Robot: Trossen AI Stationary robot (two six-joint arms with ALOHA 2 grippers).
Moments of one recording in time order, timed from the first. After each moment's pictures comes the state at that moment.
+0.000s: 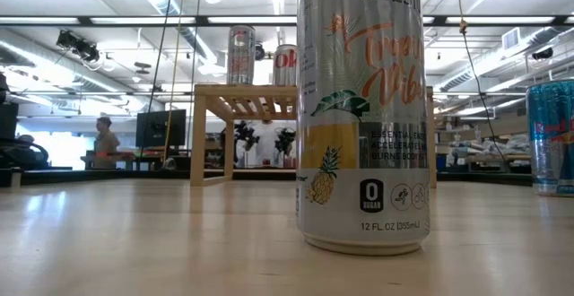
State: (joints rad) left arm 0.25 1.46 2.12 -1.52 -0.09 -0.28; right arm 0.14 1.53 1.71 -0.52 -0.21 0.13
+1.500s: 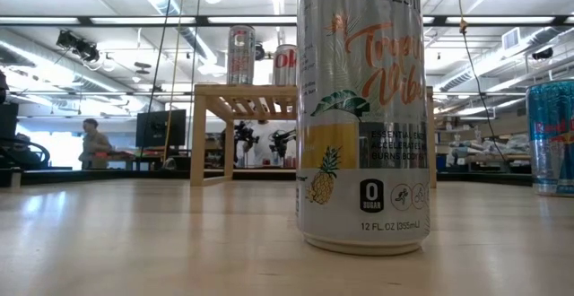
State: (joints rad) left arm 0.13 1.47 2.12 -1.52 -0.16 -0.46; right arm 0.45 1.55 1.71 -0.70 0.04 0.04
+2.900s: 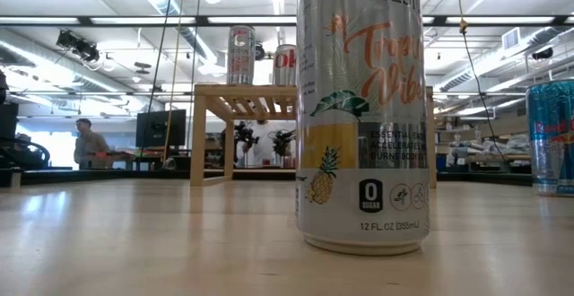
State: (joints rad) left arm 0.13 1.47 2.12 -1.53 -0.16 -0.40; right arm 0.52 1.94 1.71 -0.78 0.10 0.26
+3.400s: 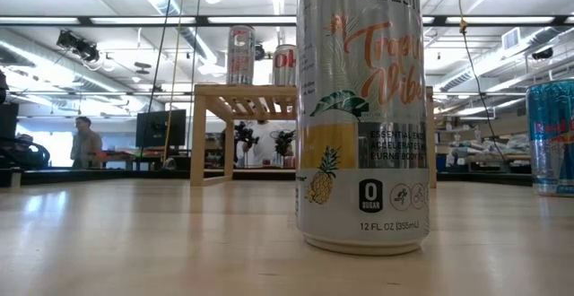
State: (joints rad) left arm 0.13 1.47 2.12 -1.53 -0.16 -0.38; right arm 0.52 1.99 1.71 -0.76 0.11 0.38
